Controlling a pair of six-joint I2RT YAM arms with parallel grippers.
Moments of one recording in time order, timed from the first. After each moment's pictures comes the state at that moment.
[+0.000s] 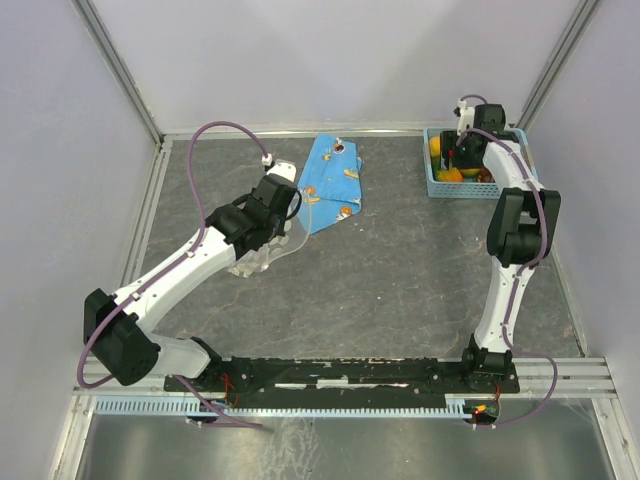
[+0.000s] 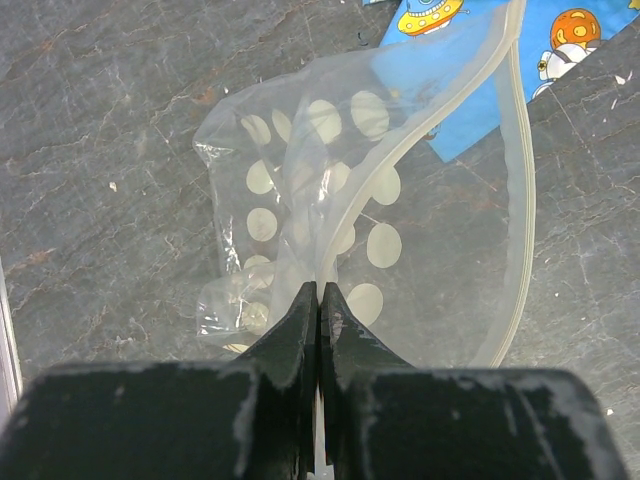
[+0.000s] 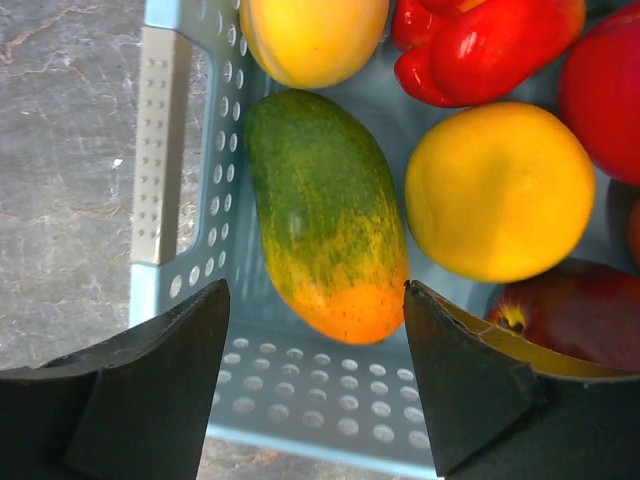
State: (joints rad) left arm -0.67 1.35 1.21 -0.68 -0.52 -0.22; right arm -0.08 2.19 1.91 -0.58 -0.17 -0.11
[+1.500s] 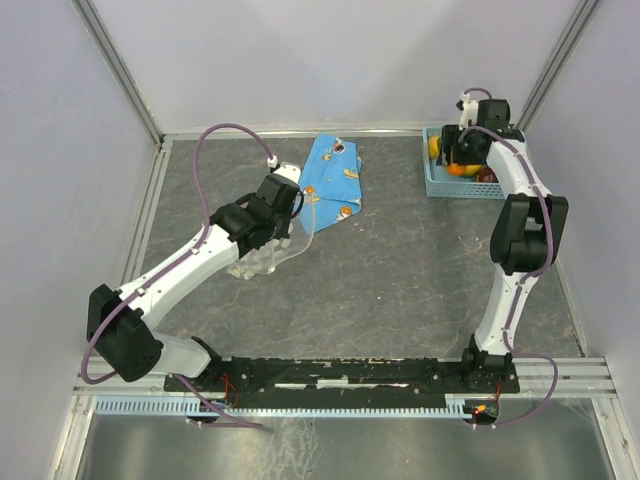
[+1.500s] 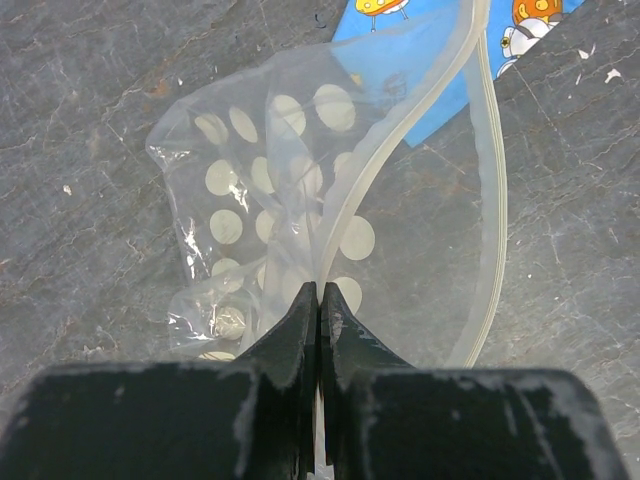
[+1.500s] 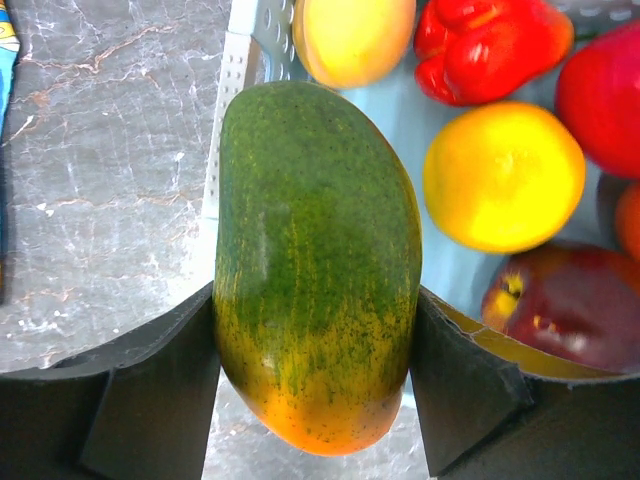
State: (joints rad) left arm -0.67 1.38 1.21 -0.67 -0.43 -0.22; right arm -0.08 2.14 1.89 -0.59 -0.22 -0.10
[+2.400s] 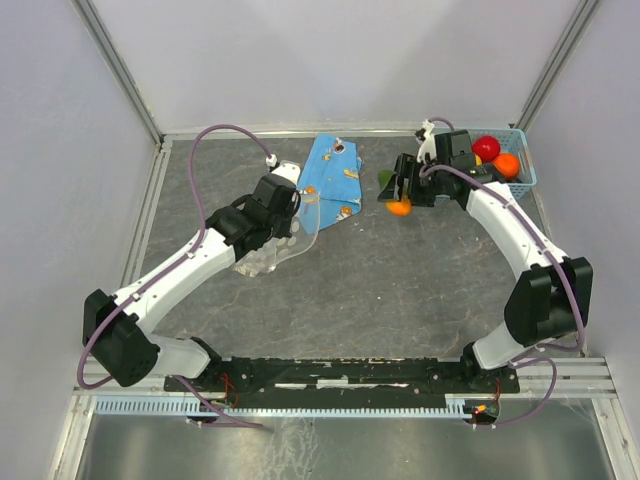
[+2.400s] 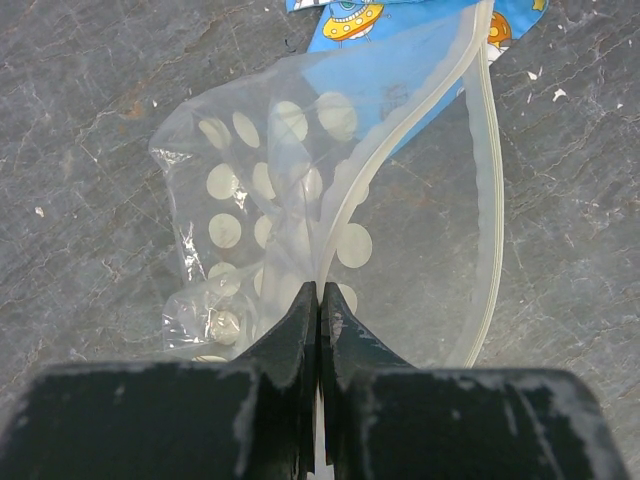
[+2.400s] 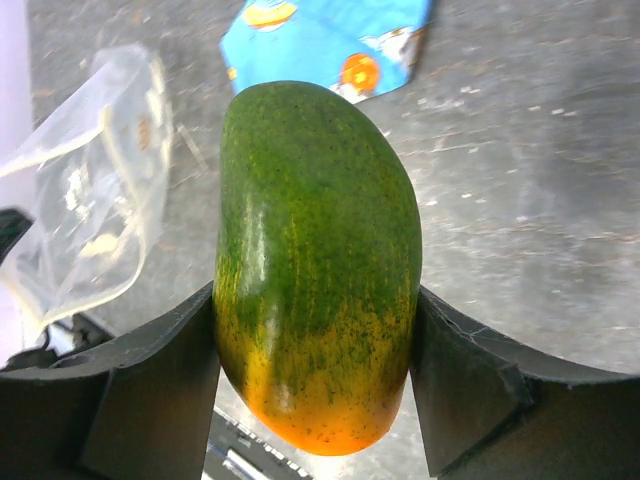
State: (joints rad) left arm -0.67 1.34 1.19 -0.61 -0.38 -0.21; right arm 0.21 1.58 1.38 -0.61 -0.40 0.36
